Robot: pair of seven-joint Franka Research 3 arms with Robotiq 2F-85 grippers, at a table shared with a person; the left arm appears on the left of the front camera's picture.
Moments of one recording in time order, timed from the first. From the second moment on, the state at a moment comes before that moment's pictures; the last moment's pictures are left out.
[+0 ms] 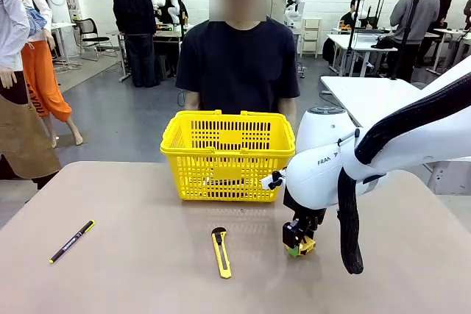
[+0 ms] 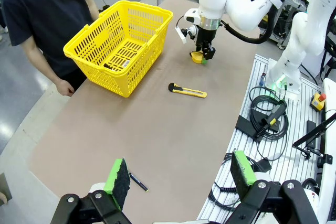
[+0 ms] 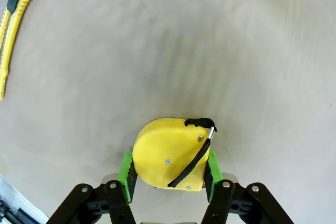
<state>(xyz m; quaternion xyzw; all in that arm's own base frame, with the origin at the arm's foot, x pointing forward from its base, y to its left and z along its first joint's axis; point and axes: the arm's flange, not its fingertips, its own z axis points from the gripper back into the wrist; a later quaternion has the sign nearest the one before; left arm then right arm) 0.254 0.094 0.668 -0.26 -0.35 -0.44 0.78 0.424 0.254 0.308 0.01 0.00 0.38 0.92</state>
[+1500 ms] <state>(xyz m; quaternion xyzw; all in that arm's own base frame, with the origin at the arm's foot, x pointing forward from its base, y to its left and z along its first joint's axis) 0.254 0.094 0.668 -0.26 -0.35 -0.44 0.78 0.341 0.251 0.622 0.01 -0.04 0.38 0.92</state>
